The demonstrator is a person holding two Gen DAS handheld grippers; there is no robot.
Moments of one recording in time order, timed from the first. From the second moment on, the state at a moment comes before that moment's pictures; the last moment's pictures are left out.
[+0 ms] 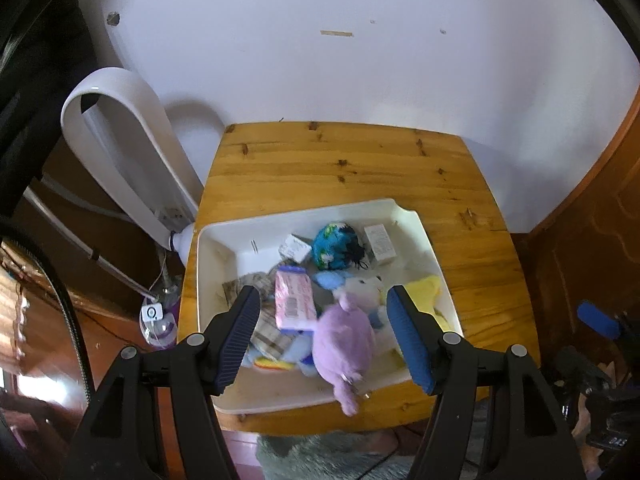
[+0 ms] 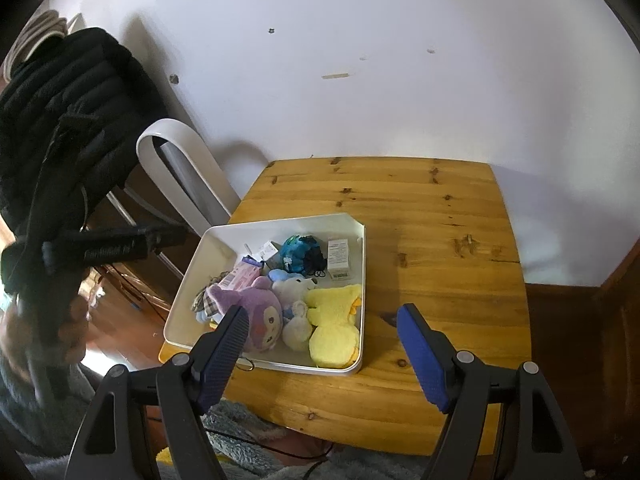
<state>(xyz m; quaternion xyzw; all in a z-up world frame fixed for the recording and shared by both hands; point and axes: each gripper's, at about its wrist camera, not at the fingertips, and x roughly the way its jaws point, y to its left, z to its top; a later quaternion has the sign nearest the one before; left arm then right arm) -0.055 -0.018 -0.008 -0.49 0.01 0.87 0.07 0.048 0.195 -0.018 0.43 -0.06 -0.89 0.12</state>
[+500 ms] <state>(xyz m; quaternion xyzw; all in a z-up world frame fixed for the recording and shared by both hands) 0.004 0.019 -0.001 -0.44 0.01 0.90 0.04 0.061 0.191 -0.017 0.41 -0.04 -0.91 0.06</state>
